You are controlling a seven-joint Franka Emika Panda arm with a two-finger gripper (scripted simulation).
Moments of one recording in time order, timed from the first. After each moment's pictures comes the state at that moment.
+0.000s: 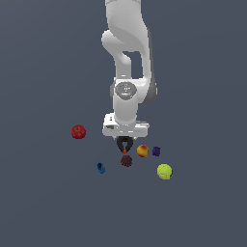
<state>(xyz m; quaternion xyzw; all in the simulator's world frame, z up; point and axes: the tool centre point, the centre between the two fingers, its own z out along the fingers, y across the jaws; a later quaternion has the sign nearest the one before) -0.026 0.007 0.080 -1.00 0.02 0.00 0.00</state>
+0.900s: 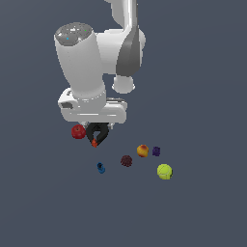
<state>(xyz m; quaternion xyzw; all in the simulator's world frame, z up) 0.024 -0.092 0.243 -1.00 0.02 0.00 0.00</state>
